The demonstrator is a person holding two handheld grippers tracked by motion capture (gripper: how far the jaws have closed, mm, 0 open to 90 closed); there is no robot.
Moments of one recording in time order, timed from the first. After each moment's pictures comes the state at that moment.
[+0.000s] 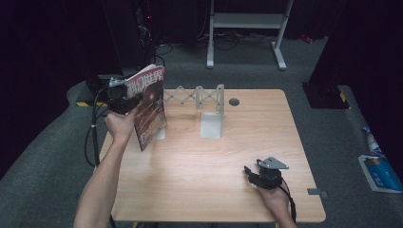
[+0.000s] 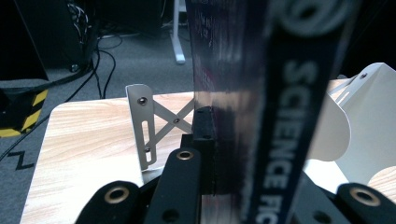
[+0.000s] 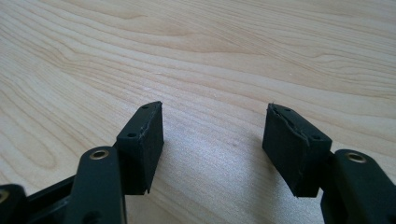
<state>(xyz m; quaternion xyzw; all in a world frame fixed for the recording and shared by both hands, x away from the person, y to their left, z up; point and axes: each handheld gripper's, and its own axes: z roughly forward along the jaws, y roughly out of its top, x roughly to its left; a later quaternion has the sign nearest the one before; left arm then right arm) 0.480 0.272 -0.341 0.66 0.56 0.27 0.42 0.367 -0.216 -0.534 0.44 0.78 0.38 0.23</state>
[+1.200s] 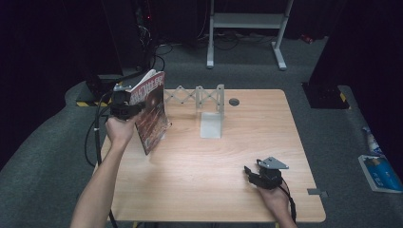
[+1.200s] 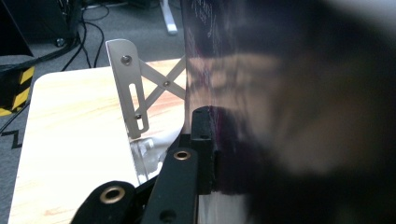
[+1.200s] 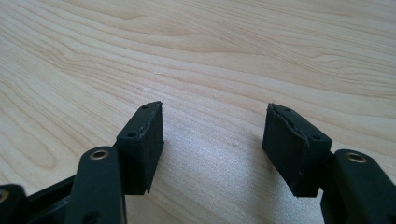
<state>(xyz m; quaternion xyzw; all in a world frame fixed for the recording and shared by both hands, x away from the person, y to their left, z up) 0.475 0.270 -0.350 0.70 0.56 0.23 0.38 0.367 -0.216 -0.534 0.44 0.78 0.38 0.23</state>
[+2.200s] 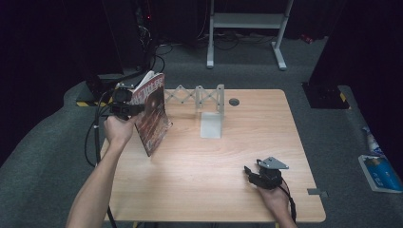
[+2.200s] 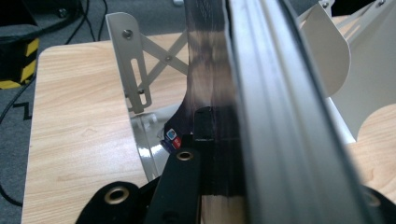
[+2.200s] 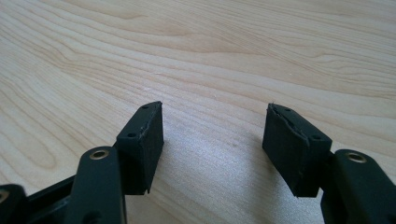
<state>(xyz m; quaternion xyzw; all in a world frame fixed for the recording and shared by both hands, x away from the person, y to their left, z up) 0.472 0.265 -0.339 0.71 0.58 0.21 0.33 0.367 -0.216 -0.534 0.43 0.78 0.38 0.23</state>
